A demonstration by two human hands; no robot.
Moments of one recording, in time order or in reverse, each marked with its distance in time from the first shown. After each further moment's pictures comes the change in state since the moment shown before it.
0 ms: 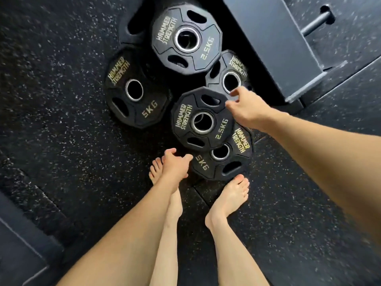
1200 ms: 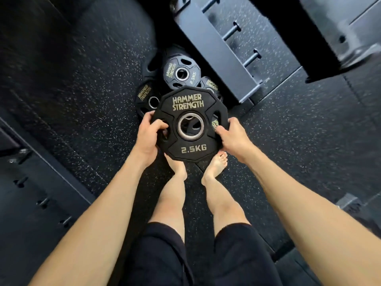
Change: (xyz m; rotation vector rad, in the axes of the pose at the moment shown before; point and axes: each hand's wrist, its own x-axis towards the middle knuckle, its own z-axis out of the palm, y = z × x) left_hand -0.330 0.084 -0.222 -0.548 -0.277 0.461; right_hand -0.317 -0.097 -0.108 0.652 0.046 0.253
